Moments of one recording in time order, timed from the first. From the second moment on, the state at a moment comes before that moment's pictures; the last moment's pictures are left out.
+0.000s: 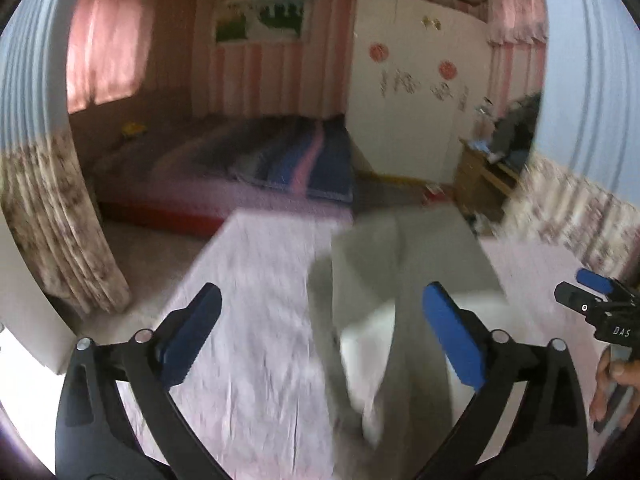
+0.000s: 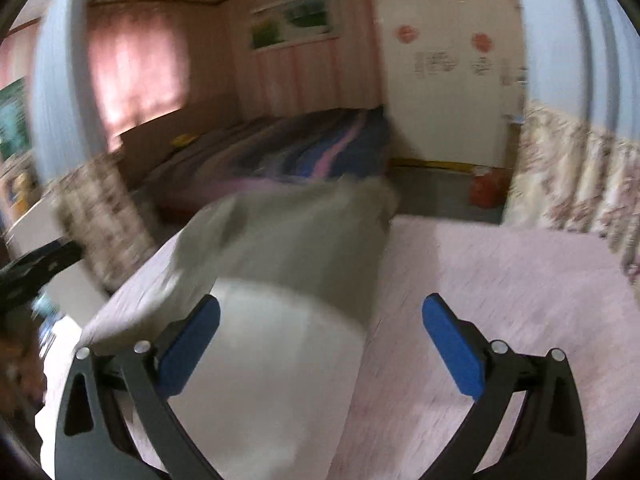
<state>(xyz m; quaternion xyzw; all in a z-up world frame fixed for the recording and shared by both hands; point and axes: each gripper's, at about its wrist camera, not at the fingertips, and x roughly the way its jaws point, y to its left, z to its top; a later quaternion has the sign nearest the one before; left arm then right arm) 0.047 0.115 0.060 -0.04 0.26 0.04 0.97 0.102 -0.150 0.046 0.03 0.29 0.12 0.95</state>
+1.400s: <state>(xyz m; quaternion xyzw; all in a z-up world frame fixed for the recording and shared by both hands) 0.162 0.129 -0.060 -0.10 0.38 0.03 0.92 0.170 -0.134 -0.033 0.16 0.38 0.10 0.91</state>
